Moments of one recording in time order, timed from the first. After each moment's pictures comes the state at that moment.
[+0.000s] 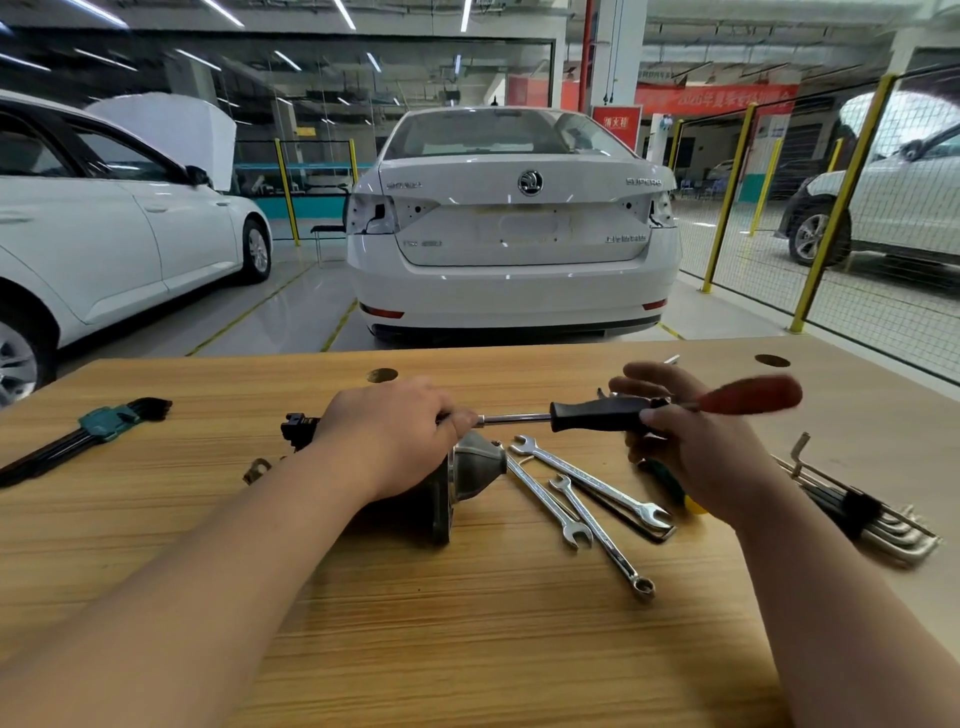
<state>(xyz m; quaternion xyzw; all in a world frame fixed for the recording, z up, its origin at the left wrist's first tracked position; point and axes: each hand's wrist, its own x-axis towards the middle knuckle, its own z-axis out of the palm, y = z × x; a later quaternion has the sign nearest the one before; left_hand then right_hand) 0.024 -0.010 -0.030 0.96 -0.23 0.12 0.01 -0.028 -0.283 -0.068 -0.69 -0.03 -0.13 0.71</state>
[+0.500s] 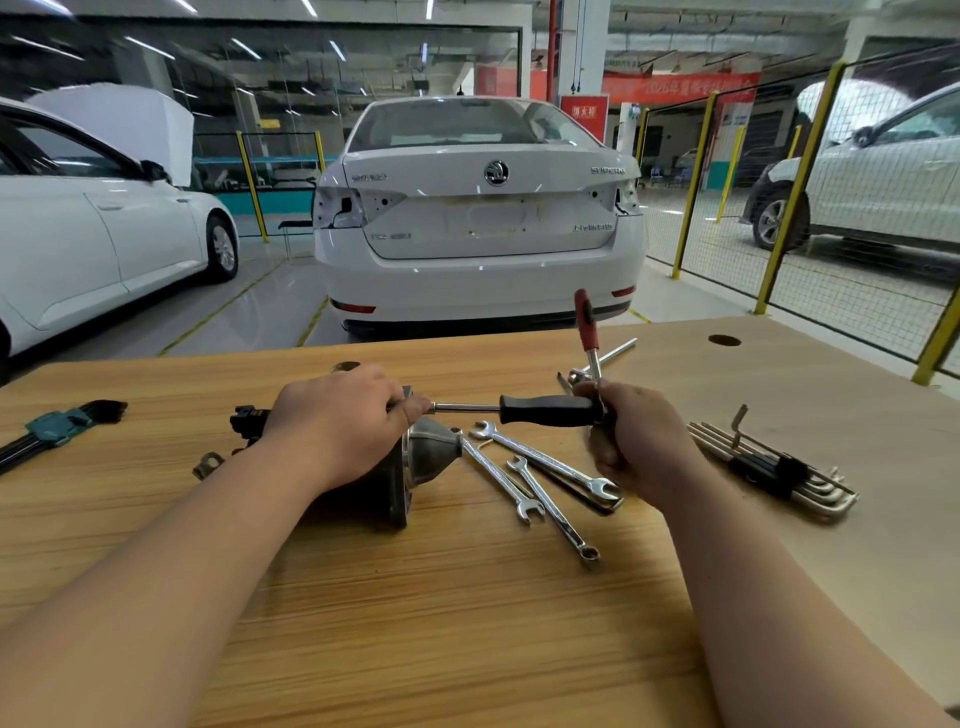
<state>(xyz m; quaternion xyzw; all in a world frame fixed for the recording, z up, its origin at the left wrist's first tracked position) 0.022 -0.010 -0.035 0.96 -0.22 0.17 0.00 -0.030 -0.277 -0.078 -0.67 0.11 -0.11 0.73</state>
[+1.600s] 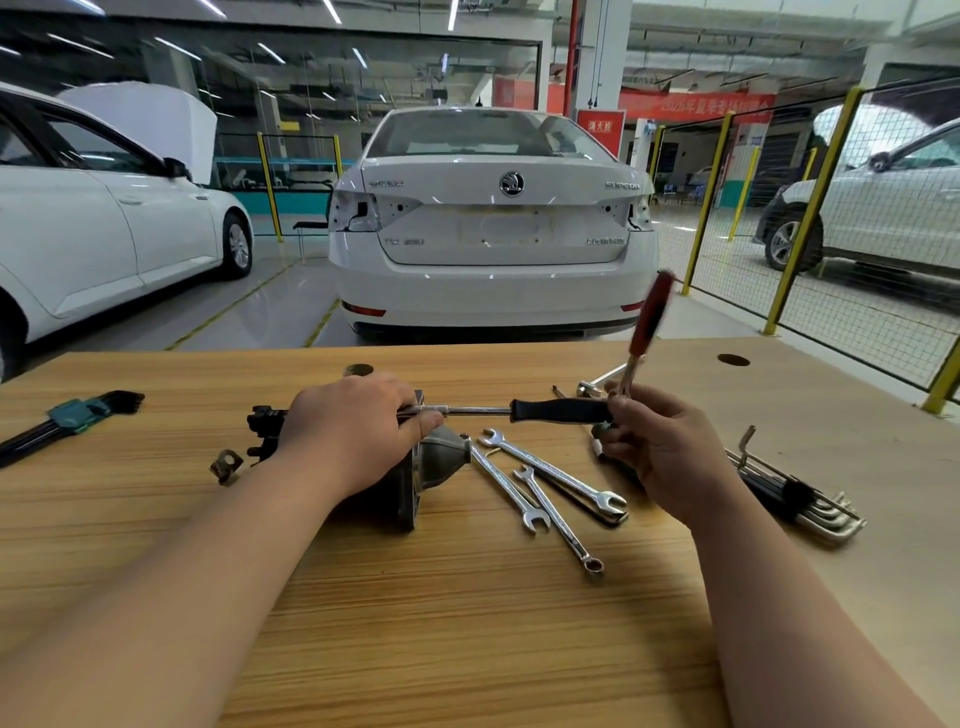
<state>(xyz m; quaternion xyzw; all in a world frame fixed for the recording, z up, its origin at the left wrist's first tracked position) 0.017 -0.009 -0.041 0.95 -0.22 0.23 0.02 -0.035 -0.294 -0.080 -0.58 0.01 -0.15 0.80</state>
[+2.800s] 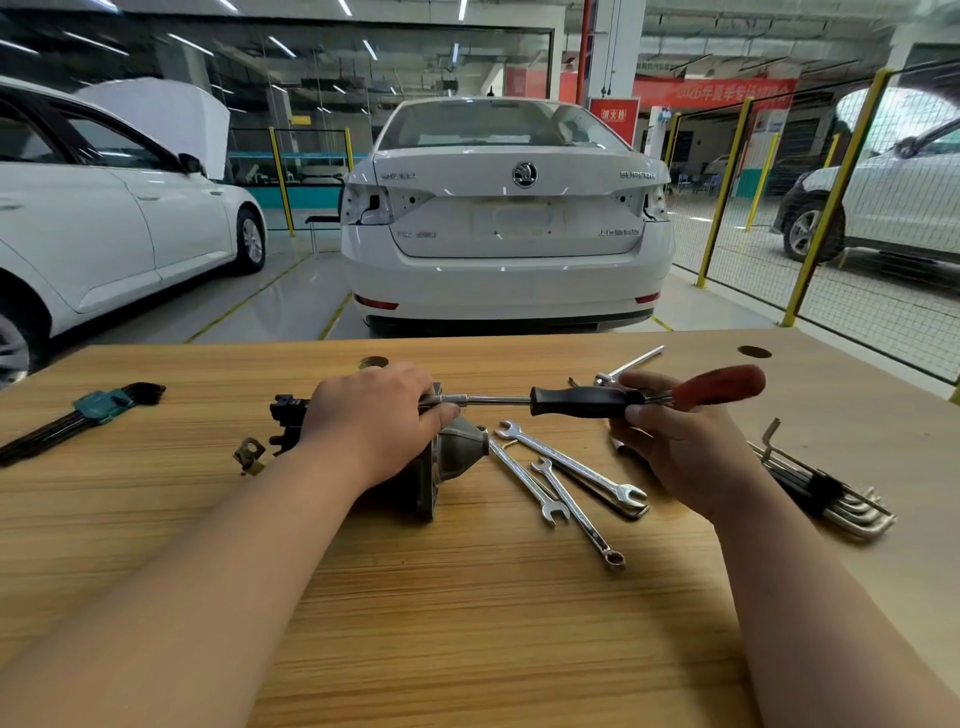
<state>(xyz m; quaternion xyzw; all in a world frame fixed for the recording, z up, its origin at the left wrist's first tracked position) 0.017 -0.010 -0.043 0.95 -0.20 0.23 0.01 -0.037 -0.288 -0.078 -0.59 0.00 -0.13 0.79</state>
